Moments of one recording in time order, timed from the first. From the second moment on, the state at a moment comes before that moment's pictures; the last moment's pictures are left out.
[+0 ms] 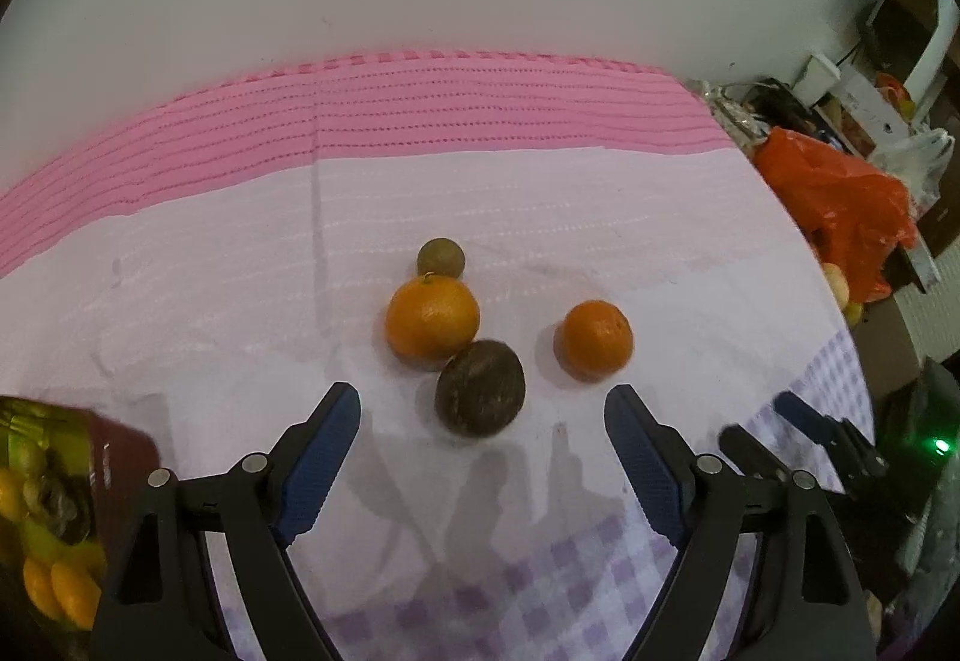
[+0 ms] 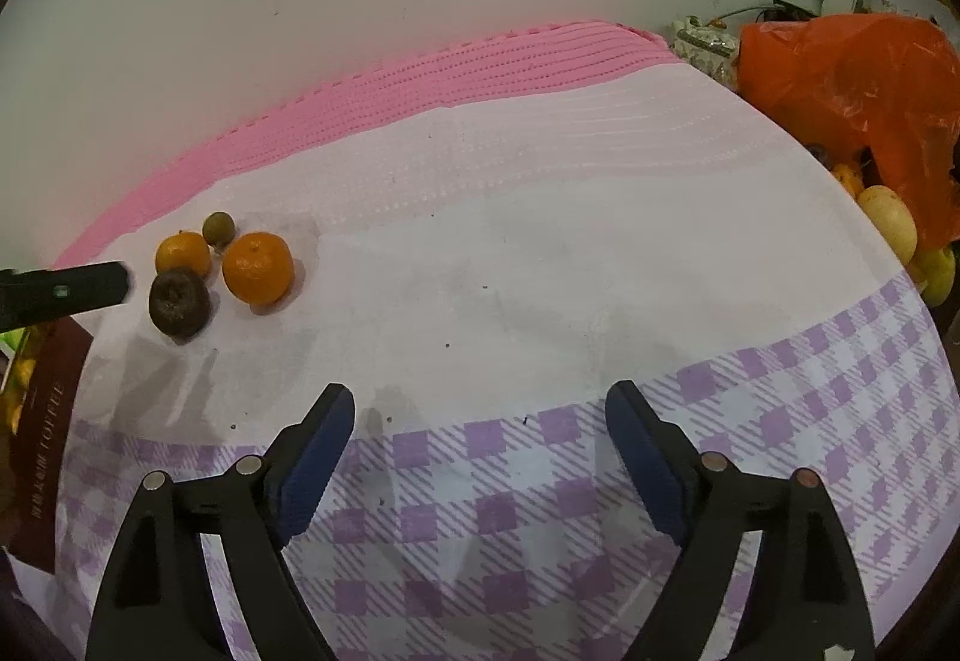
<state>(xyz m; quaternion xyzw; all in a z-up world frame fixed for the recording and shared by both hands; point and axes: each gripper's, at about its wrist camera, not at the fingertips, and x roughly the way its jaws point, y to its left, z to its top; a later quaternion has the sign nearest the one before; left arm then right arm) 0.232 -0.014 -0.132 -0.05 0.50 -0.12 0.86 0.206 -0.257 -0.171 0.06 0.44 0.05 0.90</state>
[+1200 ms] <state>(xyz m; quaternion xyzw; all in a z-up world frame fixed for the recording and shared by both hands) 0.150 0.017 -0.131 -0.11 0.48 -0.14 0.86 0.205 -0.254 -0.169 0.06 0.44 0.06 0.90</state>
